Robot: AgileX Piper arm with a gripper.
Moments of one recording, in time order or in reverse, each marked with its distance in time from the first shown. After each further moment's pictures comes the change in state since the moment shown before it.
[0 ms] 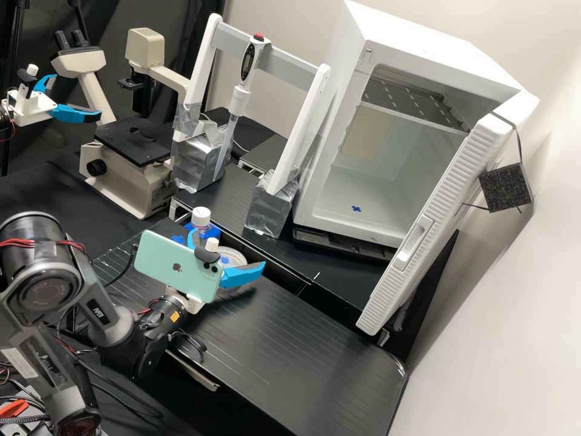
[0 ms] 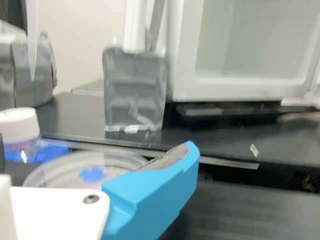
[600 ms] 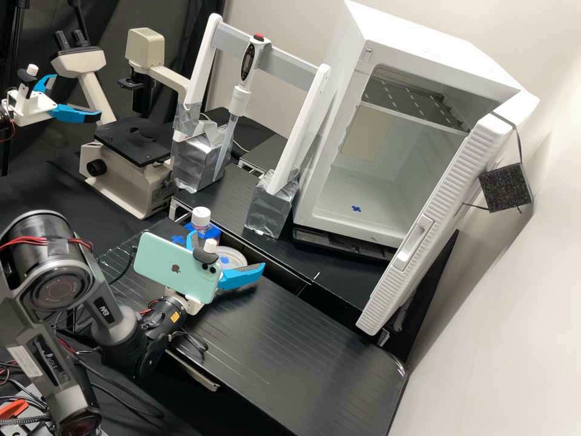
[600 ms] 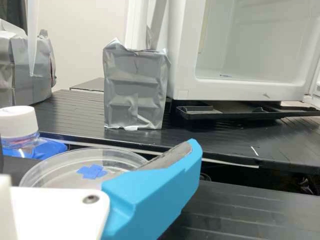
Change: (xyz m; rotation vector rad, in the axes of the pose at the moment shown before) arm 0.001 -0.002 0.001 -0.016 -0.001 -0.005
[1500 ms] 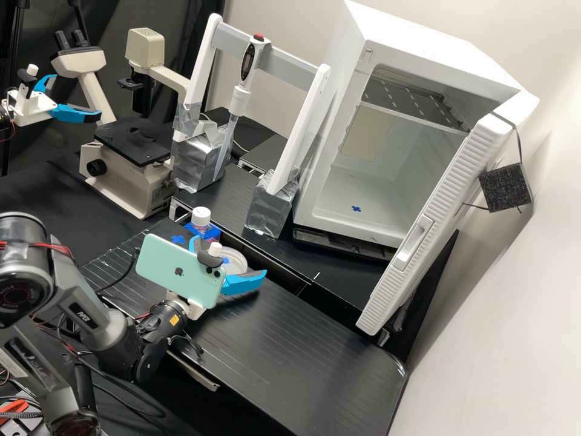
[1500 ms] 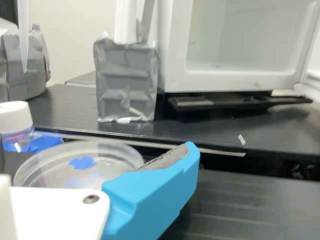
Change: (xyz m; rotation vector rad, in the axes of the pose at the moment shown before) arm -0.011 0.010 0.002 0.020 -0.030 -0.003
